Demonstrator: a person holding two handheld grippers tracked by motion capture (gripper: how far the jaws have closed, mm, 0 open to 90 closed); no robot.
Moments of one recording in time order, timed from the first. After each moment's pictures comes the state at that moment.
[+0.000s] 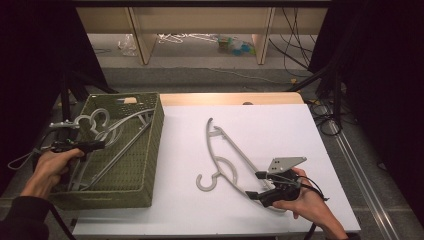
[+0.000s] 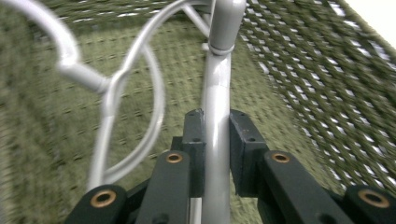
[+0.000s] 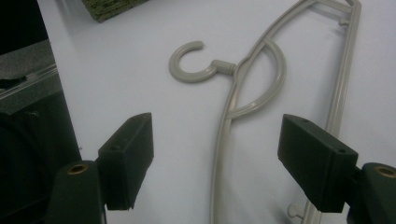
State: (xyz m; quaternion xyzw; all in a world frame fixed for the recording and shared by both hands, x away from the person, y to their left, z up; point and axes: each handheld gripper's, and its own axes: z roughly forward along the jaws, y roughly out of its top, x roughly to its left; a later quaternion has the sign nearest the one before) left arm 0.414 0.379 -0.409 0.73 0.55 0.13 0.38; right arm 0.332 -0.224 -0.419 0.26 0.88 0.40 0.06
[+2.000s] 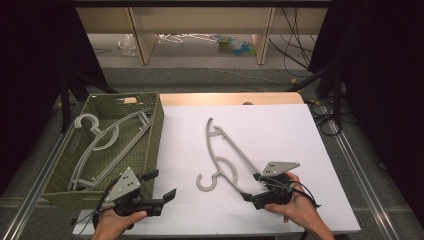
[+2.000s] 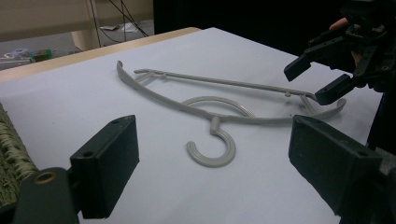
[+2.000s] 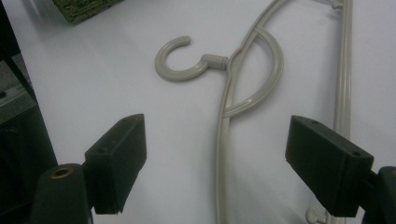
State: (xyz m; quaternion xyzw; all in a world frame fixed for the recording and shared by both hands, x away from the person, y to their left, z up) left arm 0.278 0.185 -0.422 0.75 0.33 0.18 0.55; right arm 0.327 -0.211 -0.438 0.31 0.86 0.39 0.08
